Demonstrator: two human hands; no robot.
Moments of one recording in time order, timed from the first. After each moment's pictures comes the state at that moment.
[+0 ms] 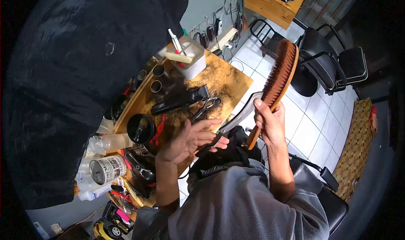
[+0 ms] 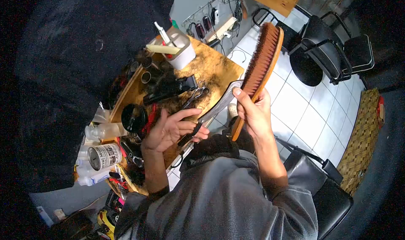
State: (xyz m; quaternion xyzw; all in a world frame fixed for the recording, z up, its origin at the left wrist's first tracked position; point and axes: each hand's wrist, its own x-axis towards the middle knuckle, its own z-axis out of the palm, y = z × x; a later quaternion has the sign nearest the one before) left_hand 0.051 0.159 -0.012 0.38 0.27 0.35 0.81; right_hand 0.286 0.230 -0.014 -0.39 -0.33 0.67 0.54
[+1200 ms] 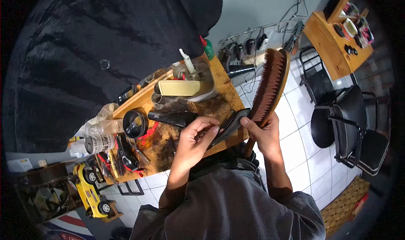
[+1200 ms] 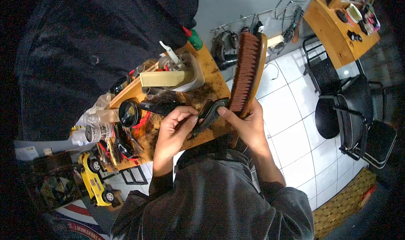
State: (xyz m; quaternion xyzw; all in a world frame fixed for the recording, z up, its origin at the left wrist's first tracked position) left_hand 0.142 0.266 -0.010 0.27 0.65 0.58 0.41; right_hand 0.282 0.399 -0.032 -0.35 -0.50 0.75 0.26
